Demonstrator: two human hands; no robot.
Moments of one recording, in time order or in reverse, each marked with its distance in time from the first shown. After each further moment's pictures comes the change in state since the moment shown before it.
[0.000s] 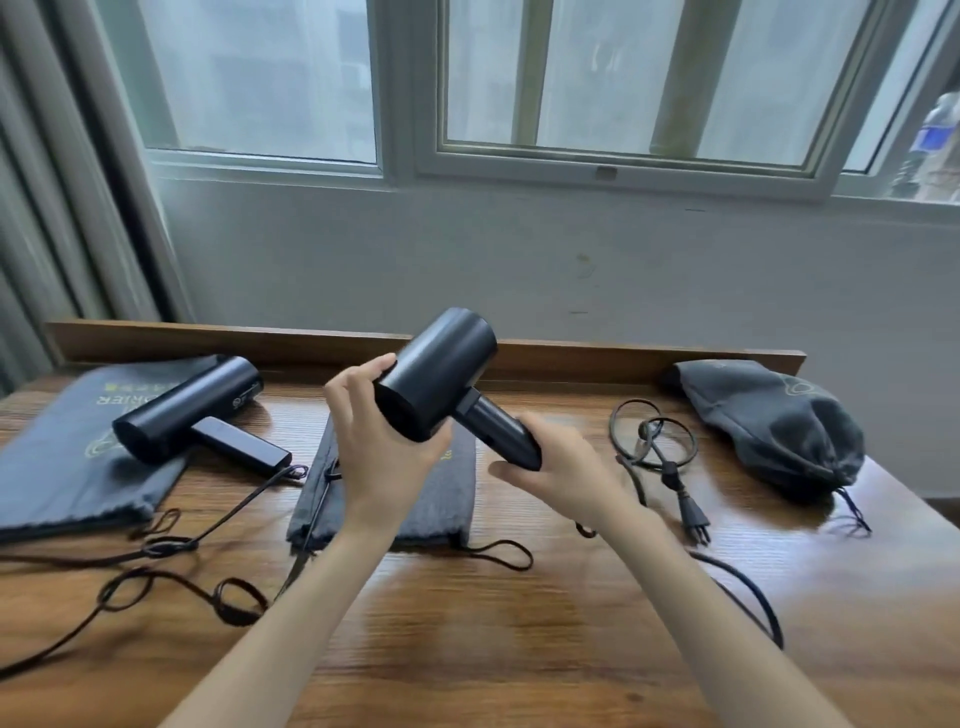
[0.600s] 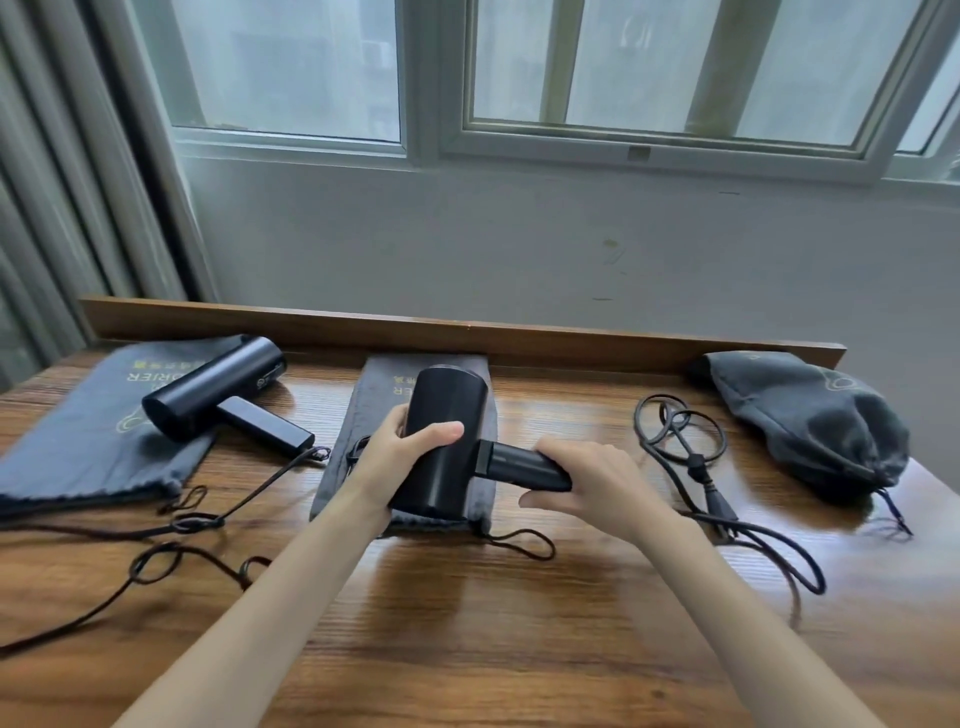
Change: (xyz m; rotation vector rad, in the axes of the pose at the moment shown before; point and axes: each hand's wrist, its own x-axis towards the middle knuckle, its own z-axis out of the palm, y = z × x) left_hand 0.002 -0.026 -0.018 -0.483 -0.522 -0.774; right_hand -0.004 0.031 0.012 -0.332 -0.077 -0.170
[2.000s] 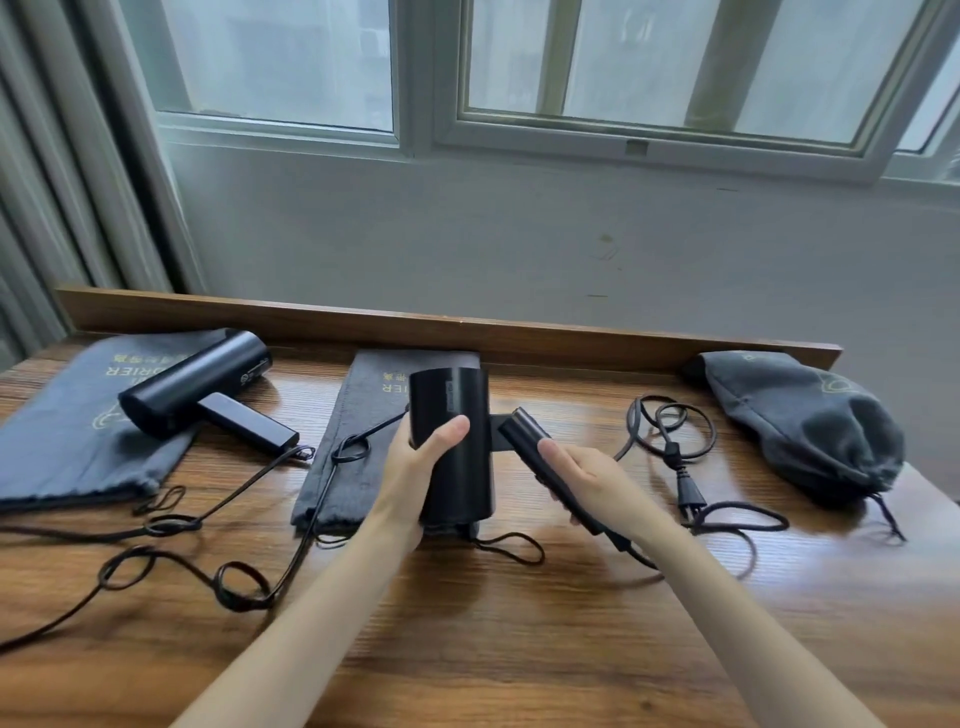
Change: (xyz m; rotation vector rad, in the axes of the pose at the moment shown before) left_hand 0.003 -0.019 0.036 -0.195 0.078 0.109; right_hand -0.001 0.003 -0.001 0.661 -0.056 0.356
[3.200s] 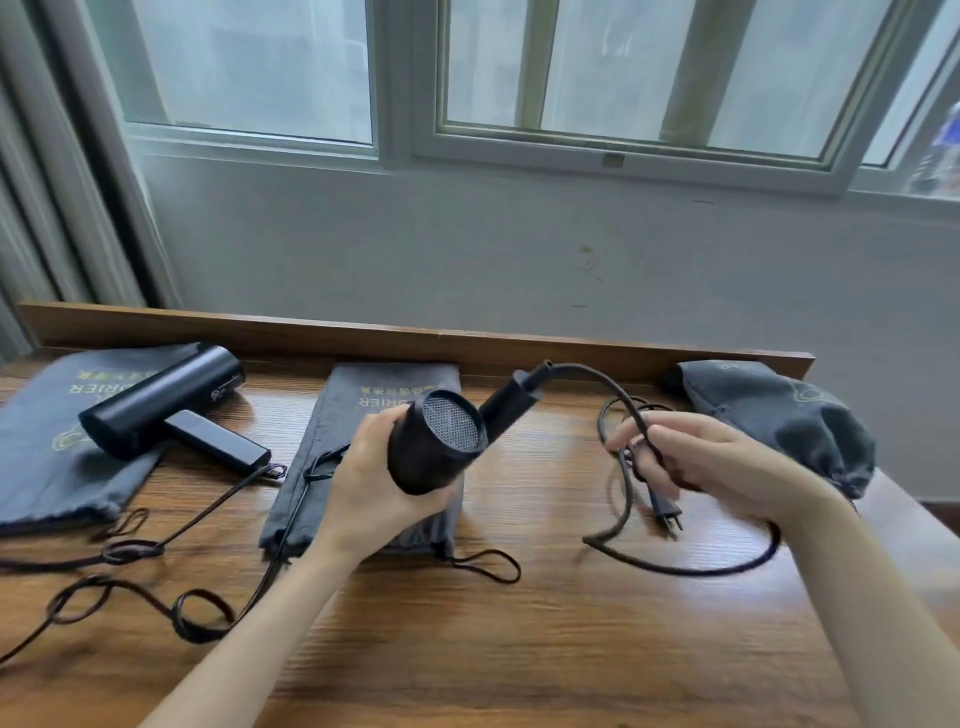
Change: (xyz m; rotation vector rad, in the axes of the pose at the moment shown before) left_hand 0.008 0.001 -0.021 0.779 0.008 0.556; right_hand -0.034 0.011 -0.111 0.423 -0.292 -0.119
